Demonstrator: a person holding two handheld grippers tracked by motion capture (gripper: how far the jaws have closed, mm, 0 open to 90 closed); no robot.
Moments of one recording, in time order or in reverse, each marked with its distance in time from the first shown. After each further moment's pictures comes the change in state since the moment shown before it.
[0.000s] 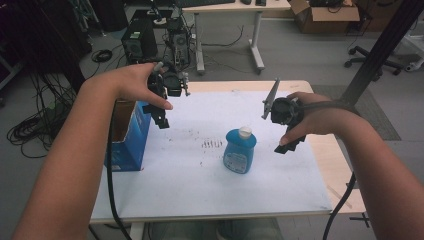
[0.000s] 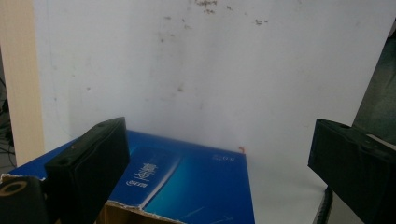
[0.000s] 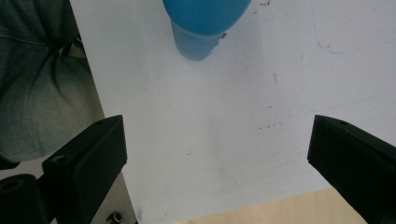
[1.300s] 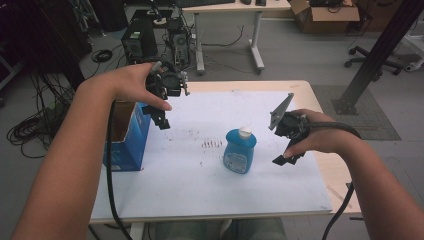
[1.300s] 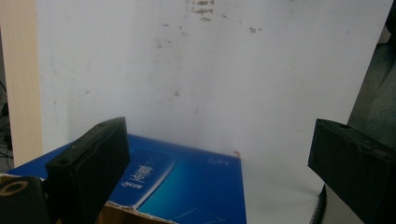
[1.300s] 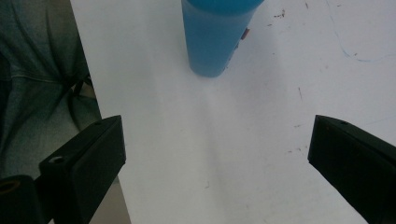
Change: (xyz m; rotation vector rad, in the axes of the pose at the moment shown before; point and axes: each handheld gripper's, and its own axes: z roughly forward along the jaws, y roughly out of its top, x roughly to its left) left arm -0.006 -0.002 -0.006 -0.024 0.007 -0.012; right arm 0.010 -0.031 0.038 -0.181 0.030 0.063
